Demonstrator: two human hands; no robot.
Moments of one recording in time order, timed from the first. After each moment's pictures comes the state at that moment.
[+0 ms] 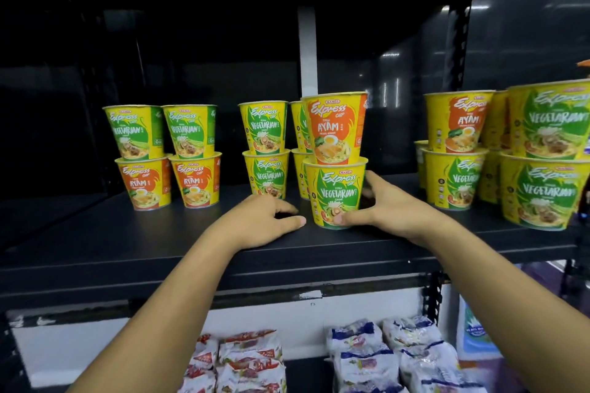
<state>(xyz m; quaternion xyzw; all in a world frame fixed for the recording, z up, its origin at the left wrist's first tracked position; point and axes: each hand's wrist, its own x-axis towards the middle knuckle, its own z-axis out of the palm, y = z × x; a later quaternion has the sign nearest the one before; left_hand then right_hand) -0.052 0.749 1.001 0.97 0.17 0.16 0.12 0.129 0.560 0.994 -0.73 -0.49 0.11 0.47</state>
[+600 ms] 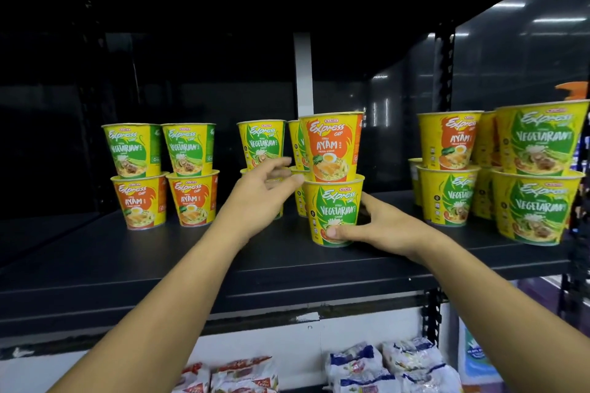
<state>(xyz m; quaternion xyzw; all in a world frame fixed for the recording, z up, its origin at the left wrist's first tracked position) -0.044 0.734 1.030 0.82 0.10 0.42 0.39 0.119 0.561 0.996 -0.73 -0.50 0.11 0.46</state>
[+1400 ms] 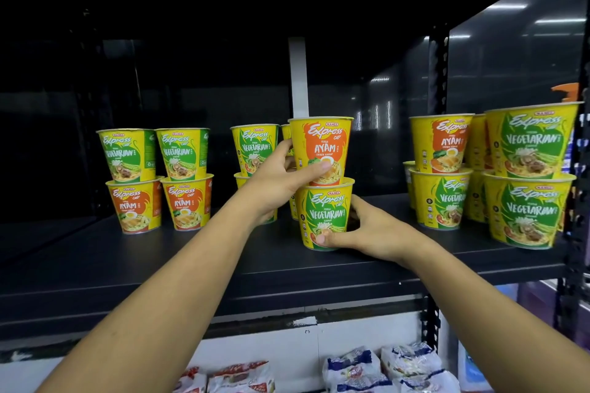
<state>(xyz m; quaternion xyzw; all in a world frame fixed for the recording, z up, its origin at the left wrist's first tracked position) -0.001 0.720 1.056 0.80 0.02 0.34 0.49 0.124 0.563 0.992 -0.73 -0.51 0.09 0.45</state>
